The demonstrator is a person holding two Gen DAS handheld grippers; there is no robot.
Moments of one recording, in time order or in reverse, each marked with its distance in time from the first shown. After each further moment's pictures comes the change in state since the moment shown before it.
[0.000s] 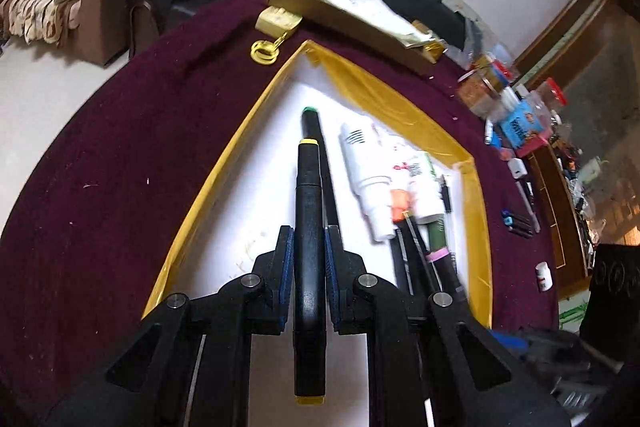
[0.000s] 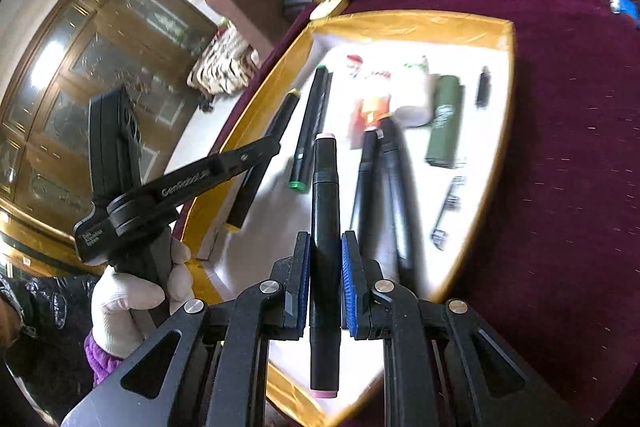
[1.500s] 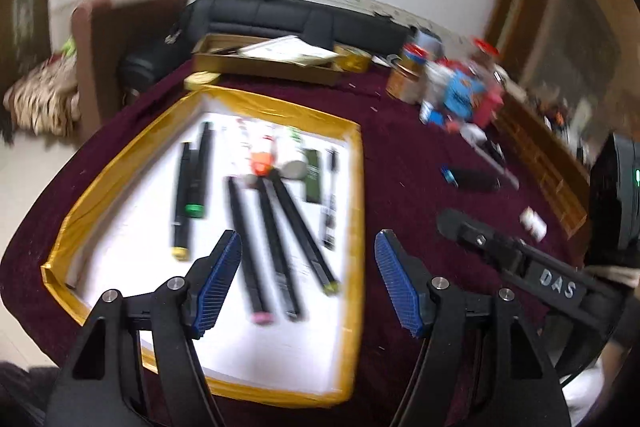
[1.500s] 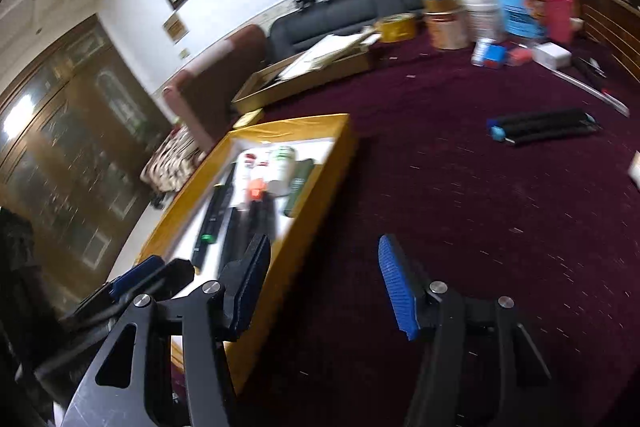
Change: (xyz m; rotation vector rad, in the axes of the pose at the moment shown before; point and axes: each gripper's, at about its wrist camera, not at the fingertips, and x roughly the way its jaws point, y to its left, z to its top) left arm -0.055 -0.149 -0.110 0.281 -0.243 0.087; right arm -0.128 -0.068 -0.078 0.075 -0.453 -0.210
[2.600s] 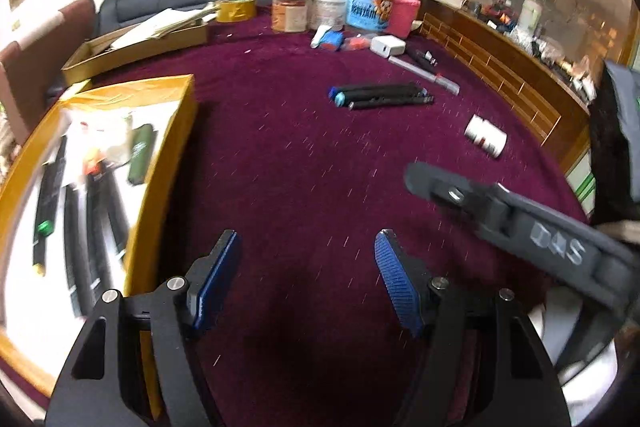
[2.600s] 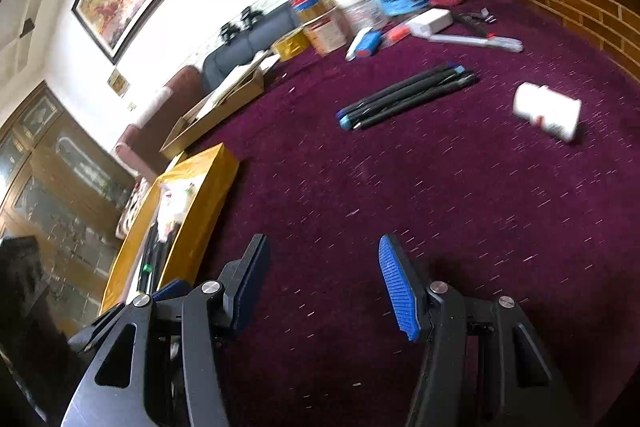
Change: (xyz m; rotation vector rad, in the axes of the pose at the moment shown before) left arm 0.059 -0.127 -0.014 0.233 0.158 -0.133; right arm -0.048 -0.110 -0.010 0.225 -0.068 -0.109
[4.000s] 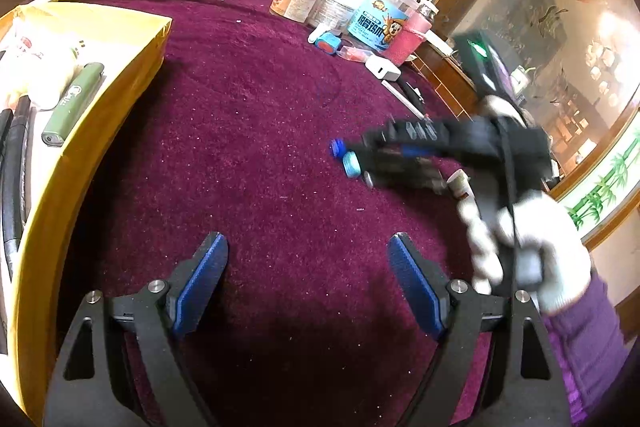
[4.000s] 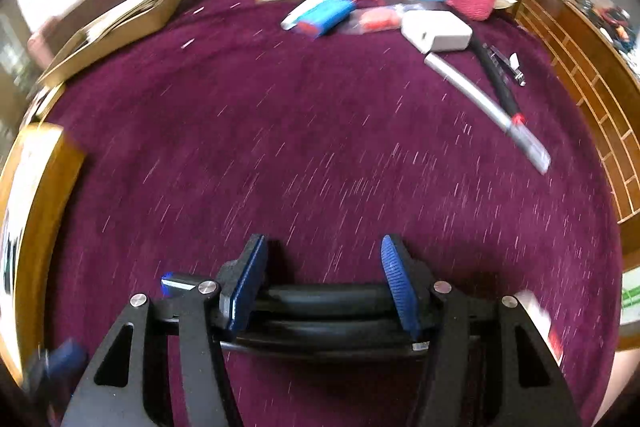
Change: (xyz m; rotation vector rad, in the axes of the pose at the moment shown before) left arm 0.049 0.038 -0.003 -0.251 -0.010 -0.255; right arm 0.117 -0.016 0.096 -0.328 0.301 -0.352
